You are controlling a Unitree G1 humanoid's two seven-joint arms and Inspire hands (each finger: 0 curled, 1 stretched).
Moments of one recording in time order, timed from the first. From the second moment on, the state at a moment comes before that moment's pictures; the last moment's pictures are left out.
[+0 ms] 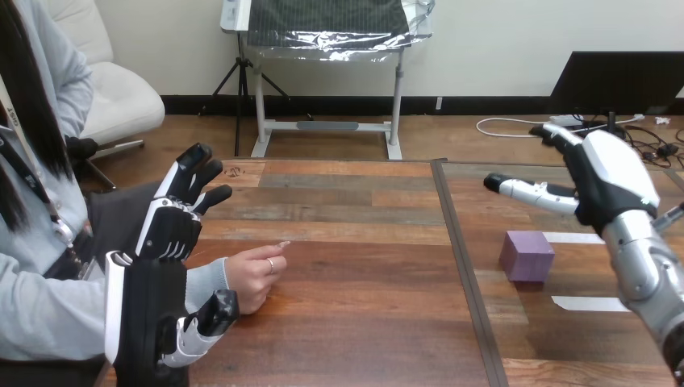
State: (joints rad) left arm 0.04 0.06 0.06 0.59 -0.07 -1.32 -0.10; right arm -0.75 -0.51 0.20 1.29 -0.54 -0.42 -0.28
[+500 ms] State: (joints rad) left arm 0.04 0.06 0.07 0.59 -0.05 -1.34 -0.10; right arm -0.75 -0.48 0.21 1.32 -0.54 -0.35 -0.27
